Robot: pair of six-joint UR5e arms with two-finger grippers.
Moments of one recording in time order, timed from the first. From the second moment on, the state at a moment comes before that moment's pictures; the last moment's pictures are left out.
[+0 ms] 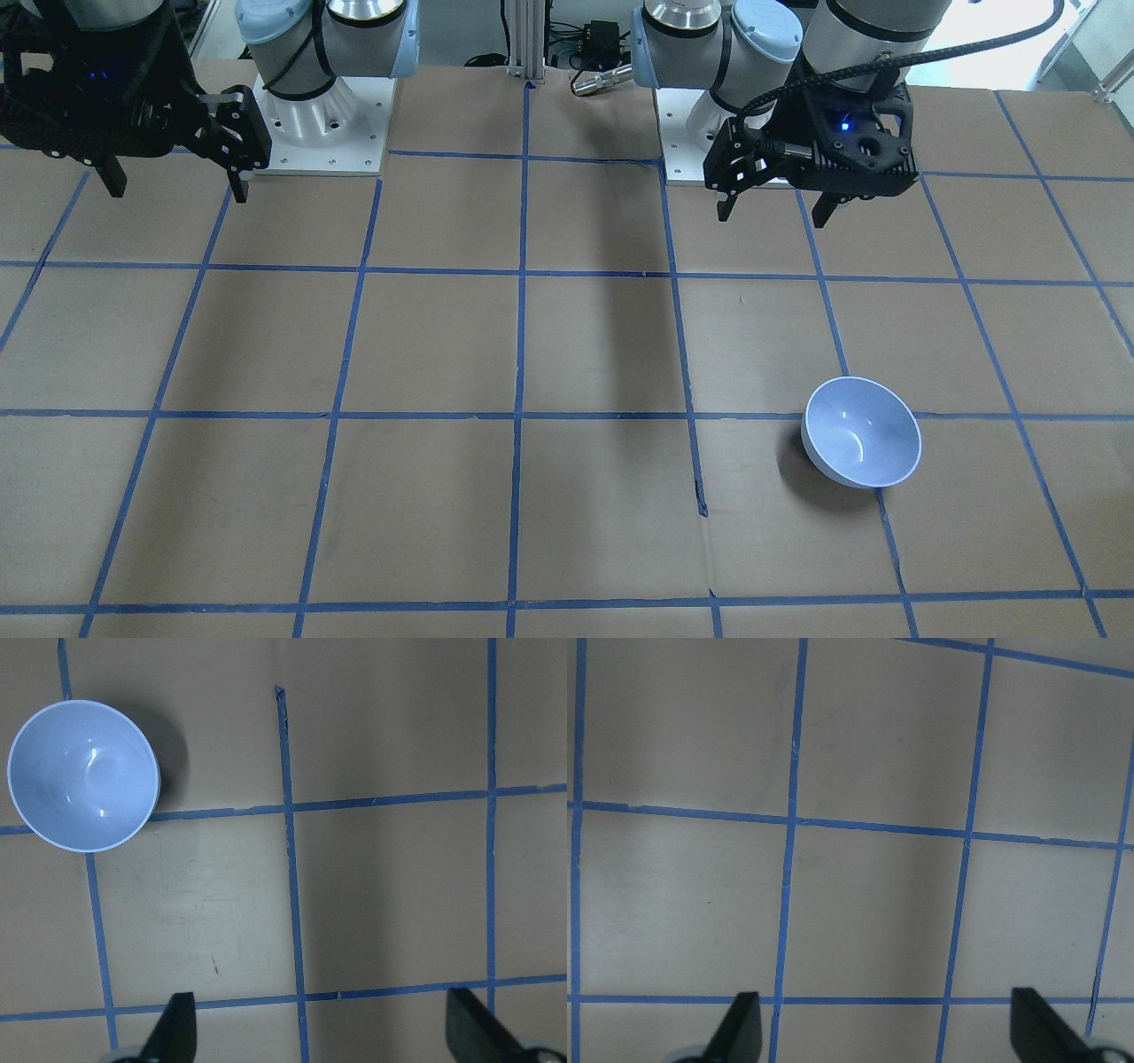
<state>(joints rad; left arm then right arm) -1.57 -1.56 -1.53 -1.61 1.57 0.05 1.59 -1.53 1.37 -1.45 -1.73 -0.09</state>
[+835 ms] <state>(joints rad) -1.53 -1.56 -1.53 -1.61 1.57 0.16 1.59 -1.53 1.37 -1.45 -1.73 -0.09</state>
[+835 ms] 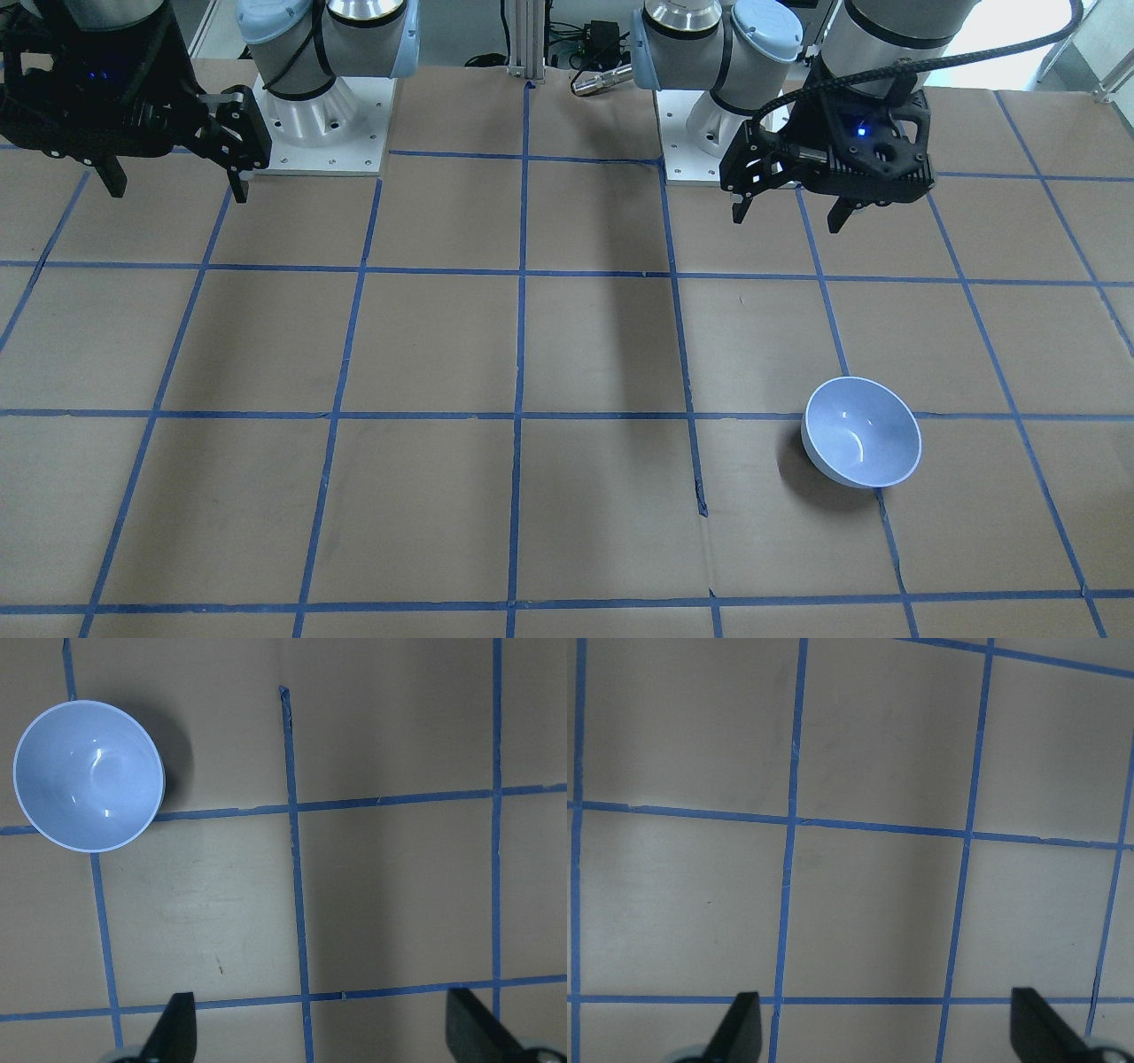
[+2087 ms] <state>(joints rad) -0.91 -1.70 -1.56 -1.46 1.56 1.32 1.59 -1.53 1.37 -1.45 -1.73 -0.09</state>
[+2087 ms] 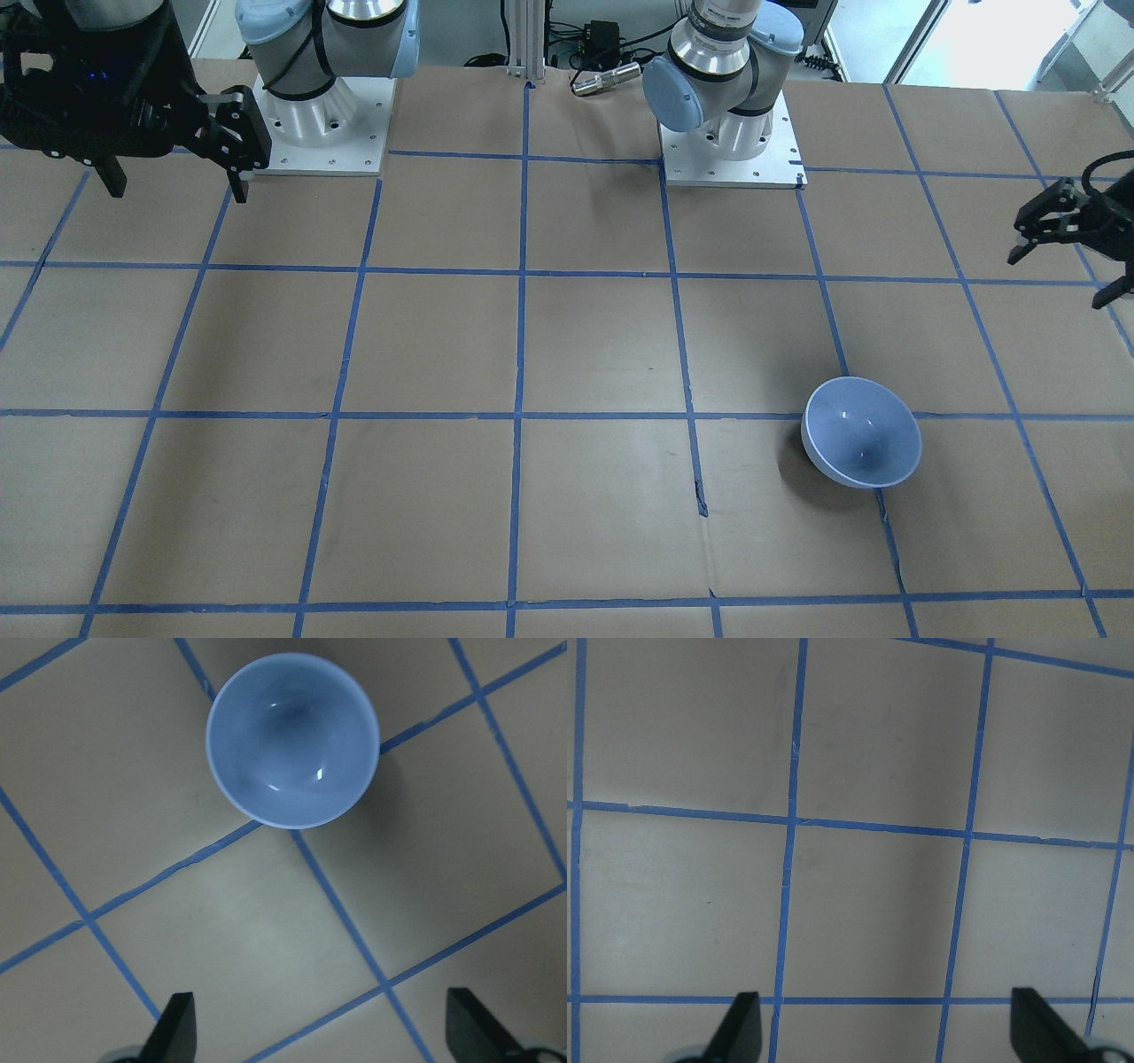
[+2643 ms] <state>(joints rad) -0.71 -1.93 -1.49 -1.32 1.56 1.69 1.59 -1.53 1.37 -1.44 -1.73 -0.09</state>
